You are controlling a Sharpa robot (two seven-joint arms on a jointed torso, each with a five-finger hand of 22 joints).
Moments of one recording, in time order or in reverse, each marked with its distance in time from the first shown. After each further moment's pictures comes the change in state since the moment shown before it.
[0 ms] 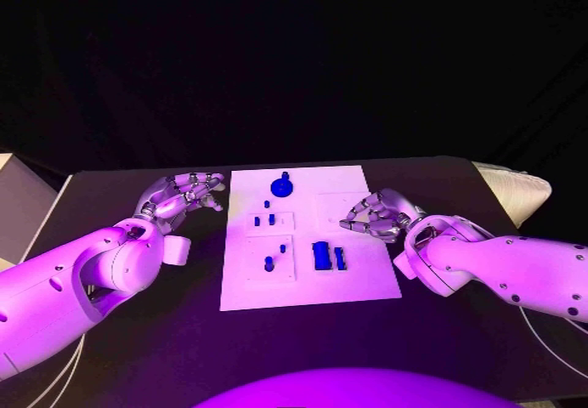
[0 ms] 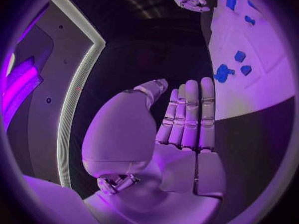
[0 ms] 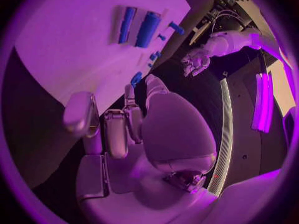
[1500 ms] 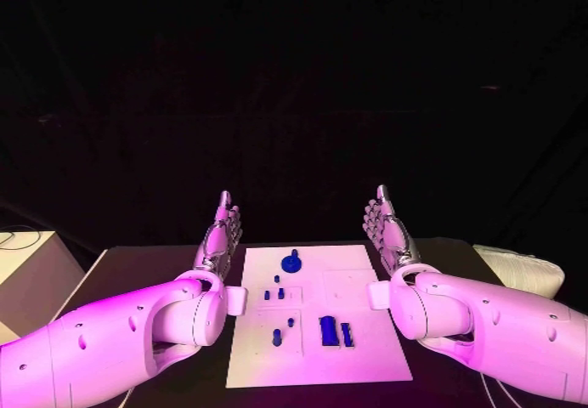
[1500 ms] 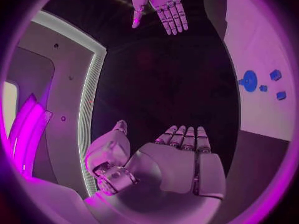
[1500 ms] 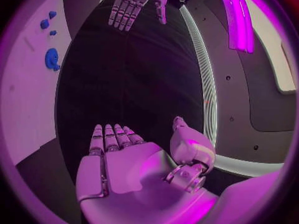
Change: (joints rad) left arm 0.186 0.095 -0.269 0.075 0.162 -0.417 0.160; left_hand -1.276 0.174 -0.444 -0.131 -0.252 -0.850 -0.189 -0.303 -0.183 -0.919 -0.128 -0.516 -0.124 -0.910 -0.064 -1.054 -0.362 -0.149 -0.801 -0.167 -0.855 -0.579; right arm -0.009 0.212 0.114 -0.109 0.886 -0.061 0.605; right_hand -1.239 0.094 0.030 -0.286 -0.343 -0.999 -0.099 -0.232 -0.469 -1.409 -0.020 -1.263 -1.310 -1.437 0.057 -1.443 -1.300 -0.080 -1.403 -0.054 -1.017 -1.299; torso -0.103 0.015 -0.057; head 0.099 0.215
